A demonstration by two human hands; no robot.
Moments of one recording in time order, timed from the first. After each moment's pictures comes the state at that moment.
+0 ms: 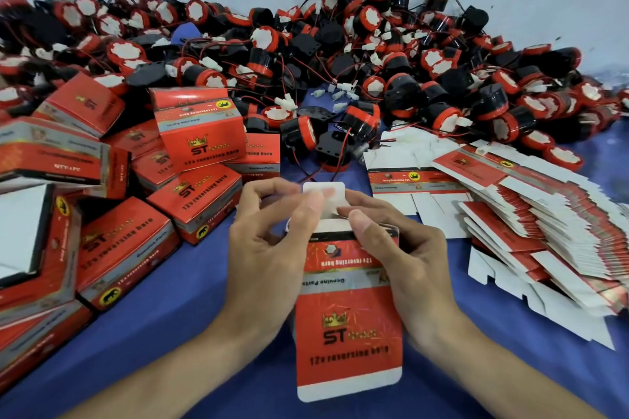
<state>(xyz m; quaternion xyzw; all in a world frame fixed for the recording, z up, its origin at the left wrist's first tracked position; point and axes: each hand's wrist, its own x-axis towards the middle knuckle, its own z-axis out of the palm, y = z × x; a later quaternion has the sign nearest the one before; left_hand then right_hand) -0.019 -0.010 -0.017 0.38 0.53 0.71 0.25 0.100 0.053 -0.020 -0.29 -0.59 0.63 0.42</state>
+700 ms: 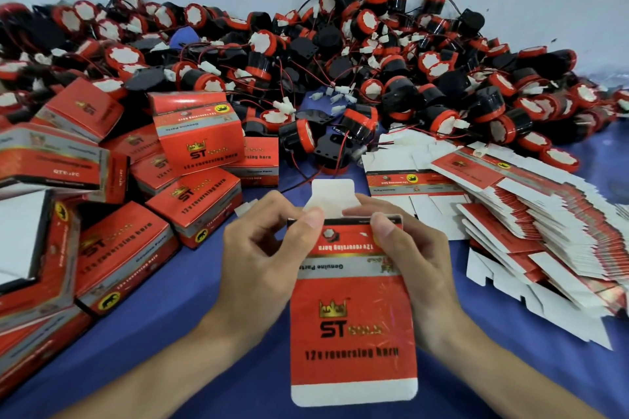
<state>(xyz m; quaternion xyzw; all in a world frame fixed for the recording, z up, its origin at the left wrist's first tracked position) -0.027 -0.013 -0.020 0.46 0.54 0.67 0.21 0.105 0.057 -0.020 -0.24 -0.58 0.65 0.42</state>
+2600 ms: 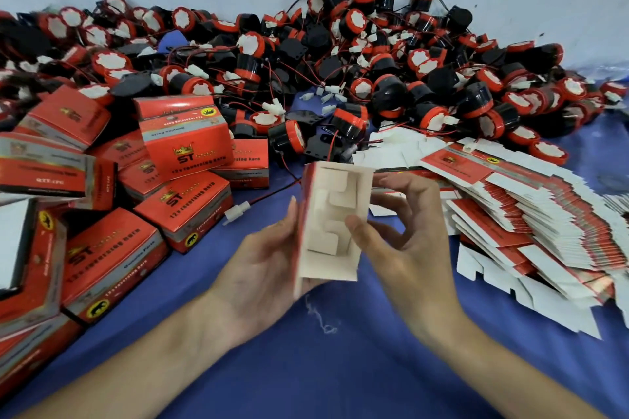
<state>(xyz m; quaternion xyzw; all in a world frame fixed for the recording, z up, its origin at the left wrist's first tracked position) -0.032 0.003 -0.034 0.21 0.33 0.64 0.66 0.104 0.069 -0.025 -0.27 -0.68 0.46 0.51</state>
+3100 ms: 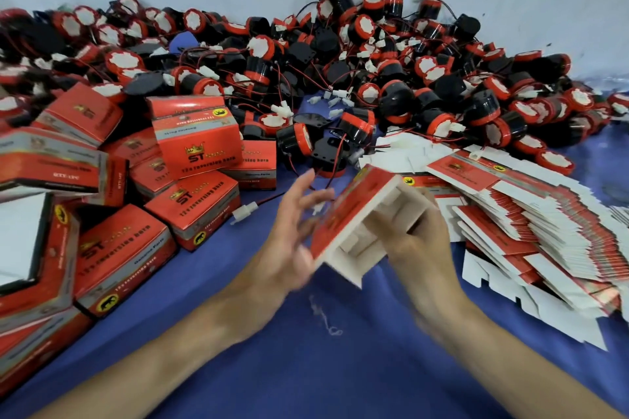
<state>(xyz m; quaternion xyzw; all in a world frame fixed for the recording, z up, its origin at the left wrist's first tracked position) -0.034 0.010 -0.030 0.49 0.48 0.61 0.40 0.102 0.086 -0.027 -0.38 -0.60 0.54 0.46</state>
